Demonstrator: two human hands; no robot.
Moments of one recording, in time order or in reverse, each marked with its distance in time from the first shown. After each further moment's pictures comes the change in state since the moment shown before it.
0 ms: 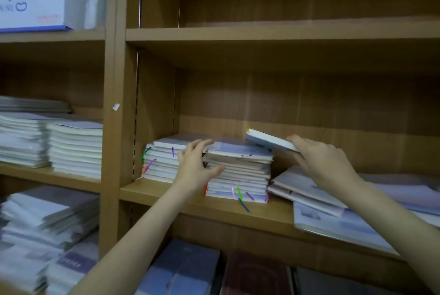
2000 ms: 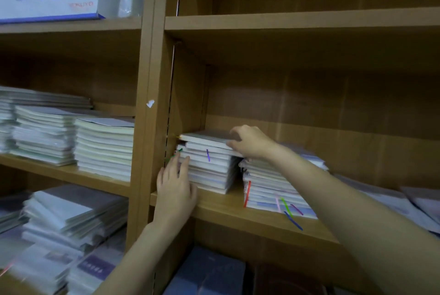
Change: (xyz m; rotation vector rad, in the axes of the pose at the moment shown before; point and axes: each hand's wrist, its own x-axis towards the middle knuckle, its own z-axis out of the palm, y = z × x) left_hand -0.021 -0.115 -0.039 0.554 0.306 0.110; right_hand 0.134 -0.159 0.049 0.498 -0.316 -0.082
